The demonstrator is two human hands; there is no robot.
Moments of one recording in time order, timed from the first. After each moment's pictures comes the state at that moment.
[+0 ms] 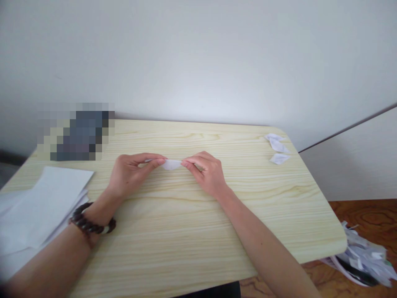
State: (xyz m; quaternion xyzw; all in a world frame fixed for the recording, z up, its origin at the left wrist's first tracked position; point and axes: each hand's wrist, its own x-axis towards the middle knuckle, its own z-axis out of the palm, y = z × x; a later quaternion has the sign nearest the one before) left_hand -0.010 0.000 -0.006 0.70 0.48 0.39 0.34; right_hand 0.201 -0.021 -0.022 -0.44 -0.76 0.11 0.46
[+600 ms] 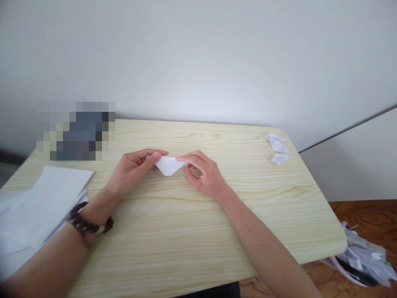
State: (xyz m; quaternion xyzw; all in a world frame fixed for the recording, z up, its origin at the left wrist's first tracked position) left_hand -0.010 0.005 -0.010 0.67 0.45 0.39 0.43; right_hand 0.204 -0.022 -0.026 -0.37 -0.80 0.14 0.45
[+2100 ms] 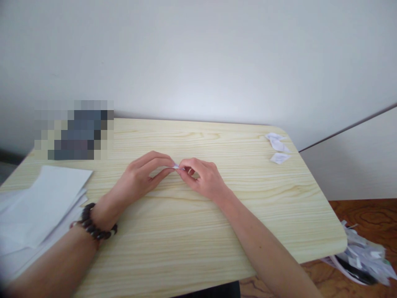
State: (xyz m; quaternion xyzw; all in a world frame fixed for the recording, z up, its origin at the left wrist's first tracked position) left_hand -0.004 -0.002 -0.015 0.88 0.27 0.38 0.11; right_hand 0.197 -0.030 -0.027 -0.40 -0.79 0.09 0.45
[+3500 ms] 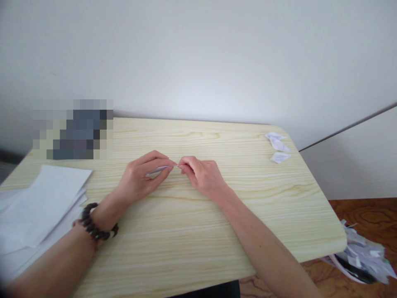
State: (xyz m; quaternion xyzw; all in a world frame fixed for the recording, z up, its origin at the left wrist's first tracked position) left_hand 0.001 -0.005 -0.016 0.84 0.29 0.42 0.18; right_hand 0.201 -0.027 -0.024 -0.44 -0.81 0.12 0.35
